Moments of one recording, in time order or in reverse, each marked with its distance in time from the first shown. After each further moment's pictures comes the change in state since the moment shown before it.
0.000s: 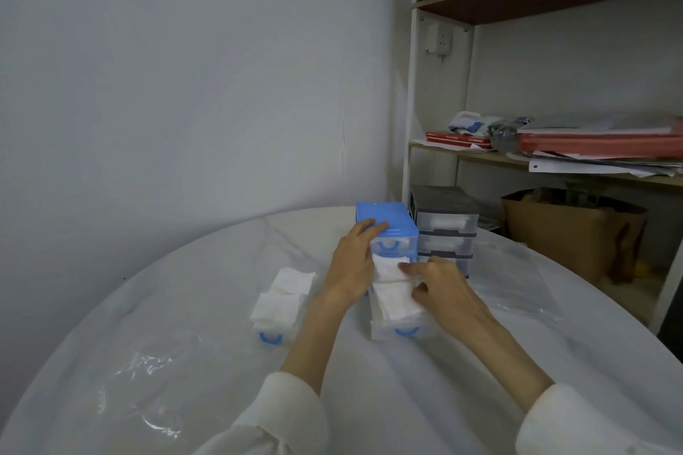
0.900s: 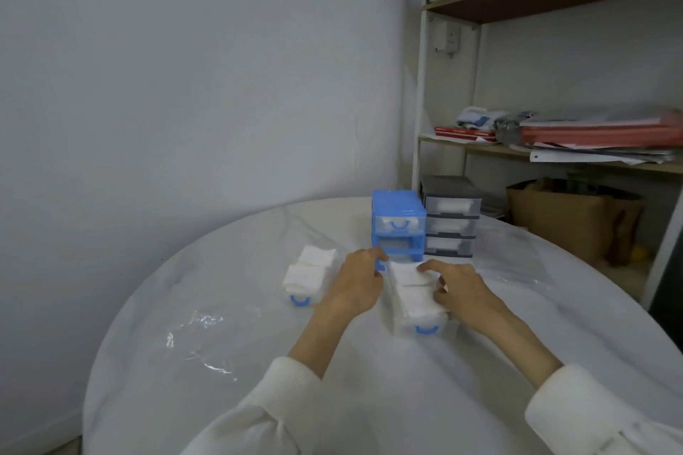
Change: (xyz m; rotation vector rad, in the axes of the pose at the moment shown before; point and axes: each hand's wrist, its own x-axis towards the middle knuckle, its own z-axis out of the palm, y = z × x) left_hand -0.074 0.025 -0.026 0.113 -0.181 -0.217; right_hand -0.048 -0.001 -0.004 0.108 -0.133 0.108
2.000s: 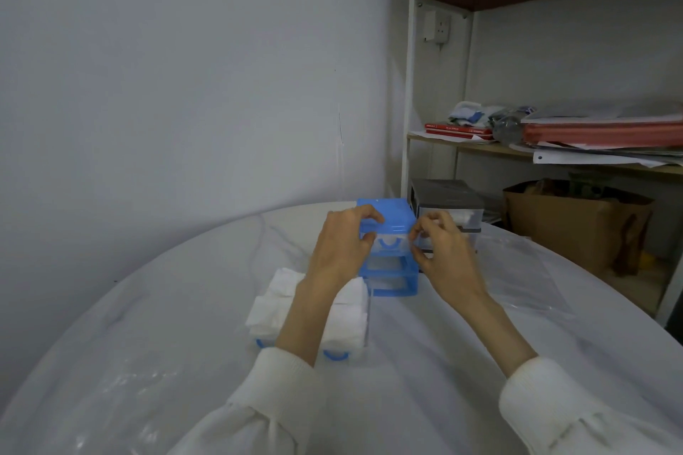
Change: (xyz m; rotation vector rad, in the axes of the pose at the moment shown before) left_hand 0.091 0.001 -0.014 -0.062 0.320 0.287; right_hand 0.096 0.013 0.001 0.017 0.615 -0.354
